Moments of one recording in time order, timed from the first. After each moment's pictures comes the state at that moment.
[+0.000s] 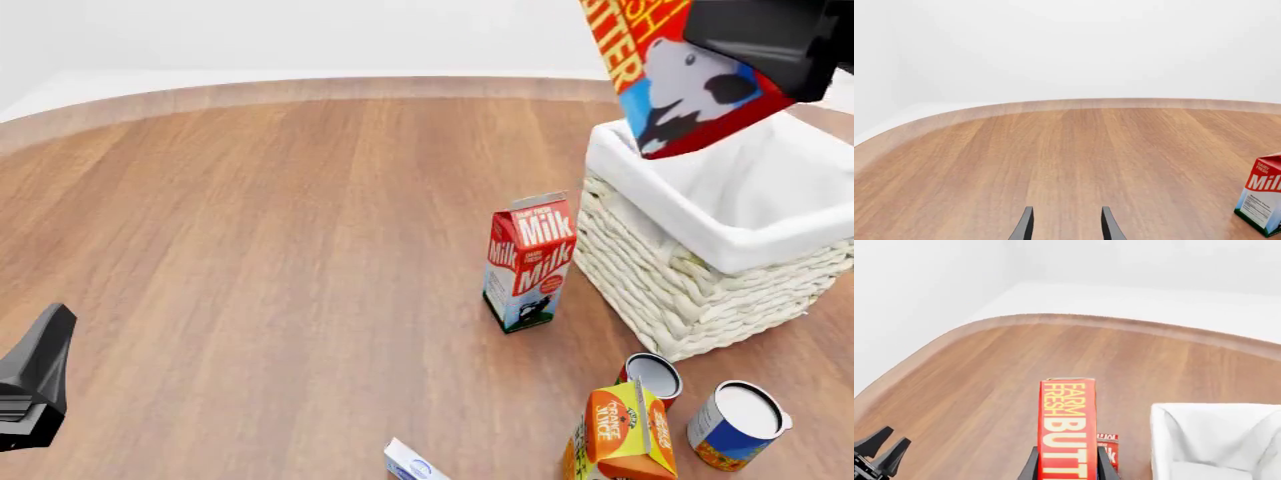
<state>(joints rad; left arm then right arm) 0.00 0.01 0.00 0.00 0.00 0.53 0.78 -1.03 0.52 0.16</state>
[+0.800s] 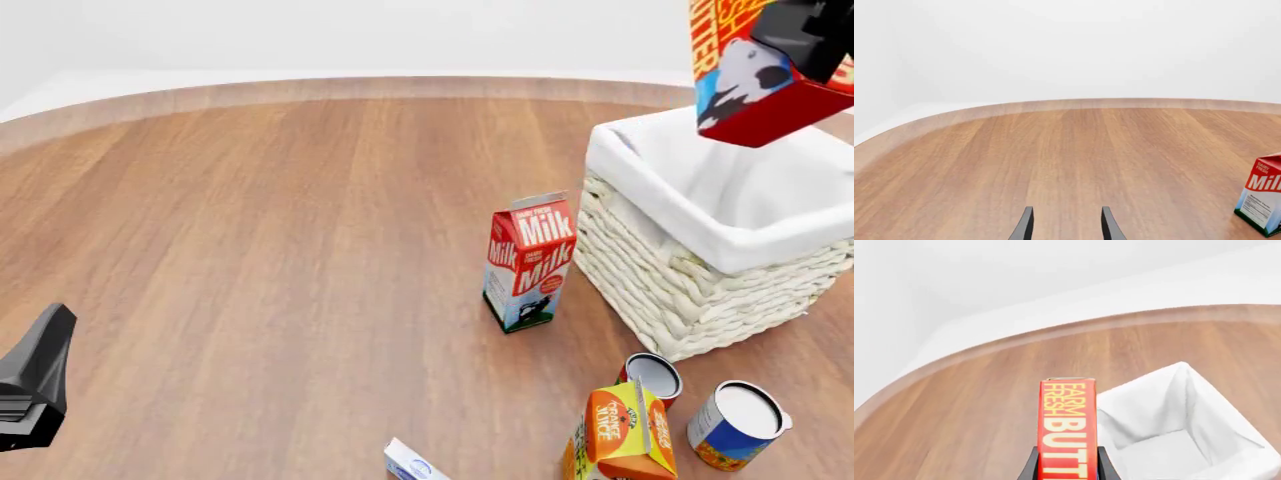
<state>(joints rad) 0.00 0.01 0.00 0.00 0.00 0.17 0.85 -0.95 0.39 0.31</state>
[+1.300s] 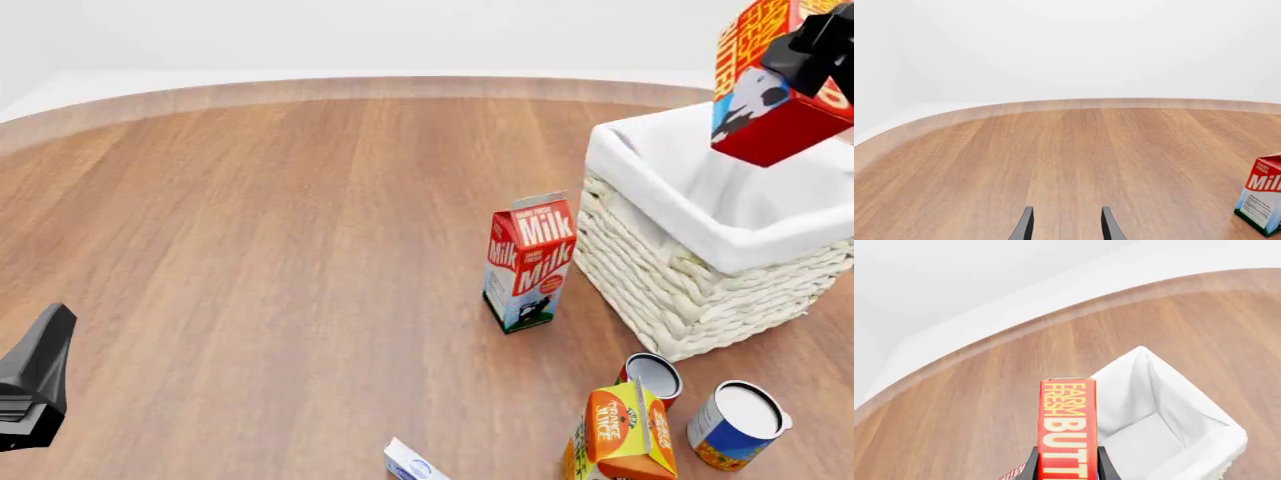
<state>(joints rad) 0.00 0.01 0.00 0.00 0.00 0.02 0.97 -0.94 0.35 0.38</state>
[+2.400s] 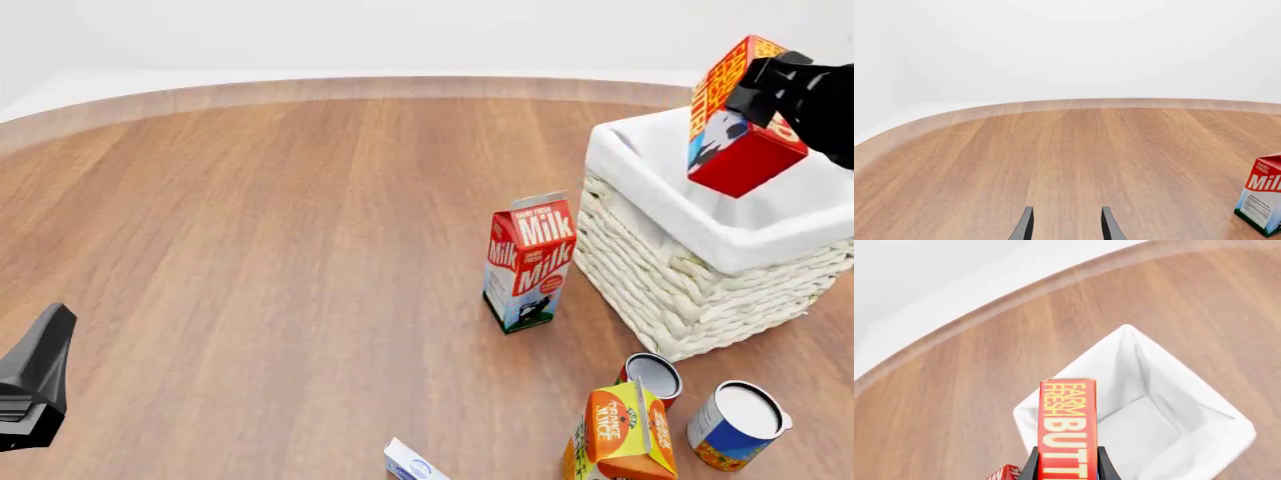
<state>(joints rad) 0.00 0.01 0.00 0.00 0.00 -0.02 1.14 -0.94 0.34 0.40</state>
